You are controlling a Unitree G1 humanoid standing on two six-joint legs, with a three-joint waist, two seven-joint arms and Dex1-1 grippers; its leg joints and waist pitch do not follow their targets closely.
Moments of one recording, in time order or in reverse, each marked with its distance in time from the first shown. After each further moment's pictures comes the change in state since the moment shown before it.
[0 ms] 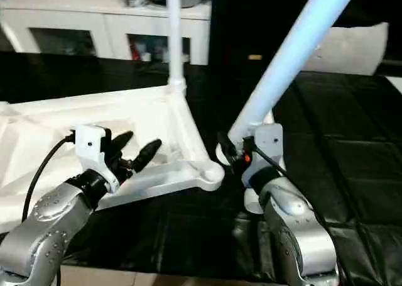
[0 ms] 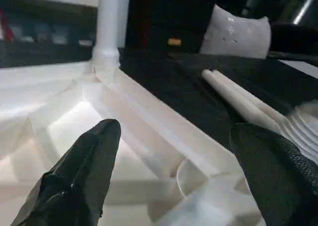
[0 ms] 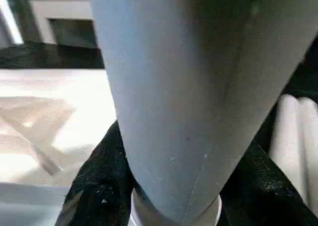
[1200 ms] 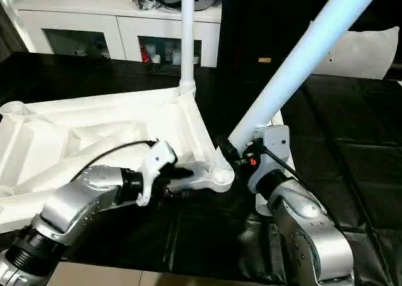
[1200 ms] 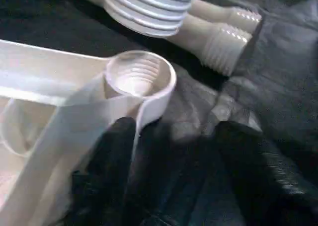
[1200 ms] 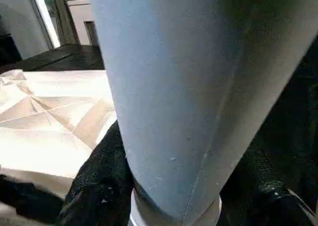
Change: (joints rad) left arm -0.323 0.181 -0.393 0.354 0.084 0.054 -0.516; right arm 0.036 -0.048 -0.052 -0.051 0.117 0.092 0.078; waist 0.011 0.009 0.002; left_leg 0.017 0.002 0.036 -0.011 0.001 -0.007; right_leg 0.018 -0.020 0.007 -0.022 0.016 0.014
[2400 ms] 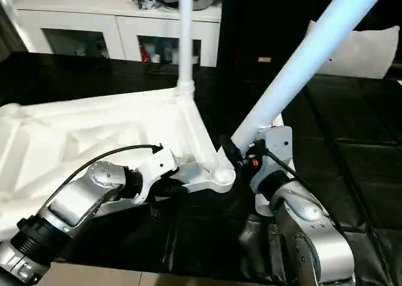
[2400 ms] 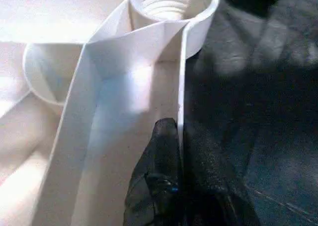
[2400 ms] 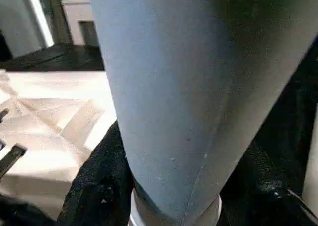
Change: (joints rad) left arm -0.060 0.049 -0.070 0.130 0.161 -0.066 -0.048; right arm 0.004 -0.025 0.020 0.002 -0.022 -0.038 0.016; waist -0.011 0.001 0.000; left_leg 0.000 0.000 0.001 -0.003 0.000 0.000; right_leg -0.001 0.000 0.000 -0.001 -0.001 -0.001
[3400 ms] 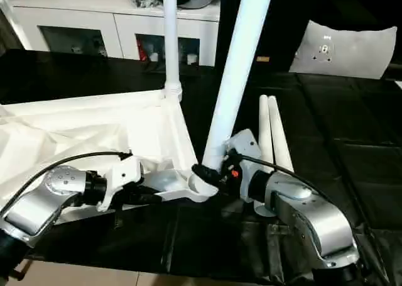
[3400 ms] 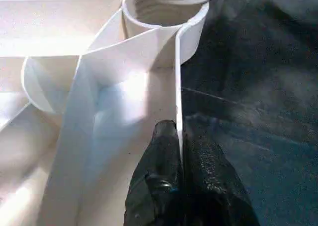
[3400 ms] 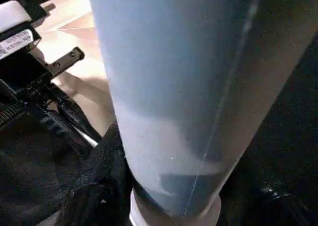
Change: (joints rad) left arm 0.105 0.195 0.077 0.009 -0.018 -0.285 -0.221; right arm -0.146 -0.171 0.136 0.135 0.079 0.173 0.301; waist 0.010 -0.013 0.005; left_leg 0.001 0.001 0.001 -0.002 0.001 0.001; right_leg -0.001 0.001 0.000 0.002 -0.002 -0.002
